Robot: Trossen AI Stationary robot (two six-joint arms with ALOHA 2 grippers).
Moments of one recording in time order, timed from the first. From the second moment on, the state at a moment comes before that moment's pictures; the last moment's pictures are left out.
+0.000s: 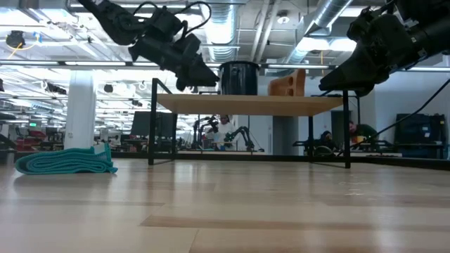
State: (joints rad) left arm 0.62 1.51 0.97 0.16 0.34 0.02; right arm 0.16 0.84 0.28 0.16 0.34 0.20
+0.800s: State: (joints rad) left arm 0.65 1.20 0.98 -0.11 0.29 0.13; right arm 0.16 0.84 0.28 0.16 0.34 0.20
